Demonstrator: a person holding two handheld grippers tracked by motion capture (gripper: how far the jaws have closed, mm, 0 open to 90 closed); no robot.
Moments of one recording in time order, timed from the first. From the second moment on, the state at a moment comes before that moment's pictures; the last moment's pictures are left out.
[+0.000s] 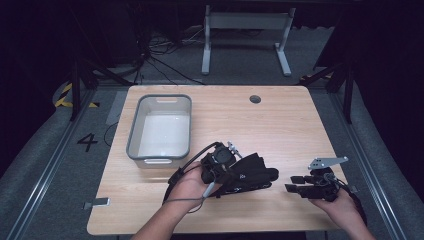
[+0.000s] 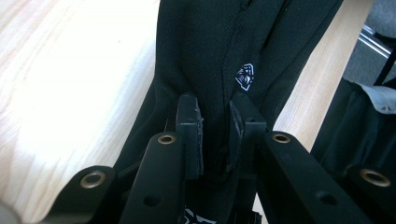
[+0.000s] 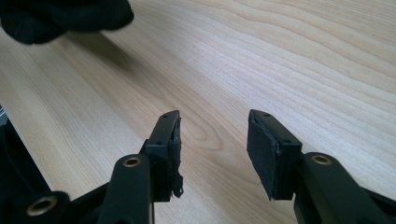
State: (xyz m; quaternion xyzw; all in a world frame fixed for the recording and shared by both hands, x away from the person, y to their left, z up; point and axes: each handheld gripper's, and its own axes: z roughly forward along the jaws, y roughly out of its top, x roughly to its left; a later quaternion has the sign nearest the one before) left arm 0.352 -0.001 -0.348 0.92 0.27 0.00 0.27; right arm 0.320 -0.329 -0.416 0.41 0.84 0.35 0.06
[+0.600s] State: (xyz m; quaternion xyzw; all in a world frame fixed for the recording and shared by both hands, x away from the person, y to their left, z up) left arm 0.369 0.050 -0.319 0.89 0.34 0.03 0.30; right arm 0.336 -0.318 -0.418 0.40 0.85 0.35 0.05
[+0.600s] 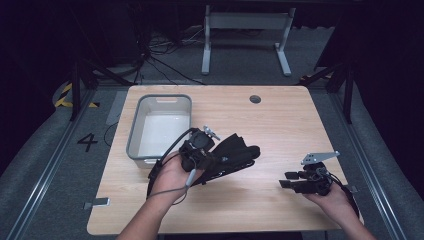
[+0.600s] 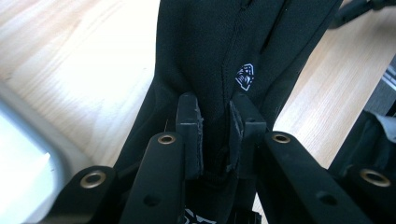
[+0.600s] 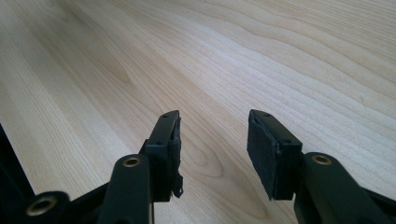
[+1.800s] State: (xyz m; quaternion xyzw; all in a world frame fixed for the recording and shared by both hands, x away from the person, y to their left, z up) left arm 0.436 0.136 -0.291 0.82 0.48 0.12 0.29; right arm 0.330 -0.314 -0.425 0.40 0.85 0.34 0.04
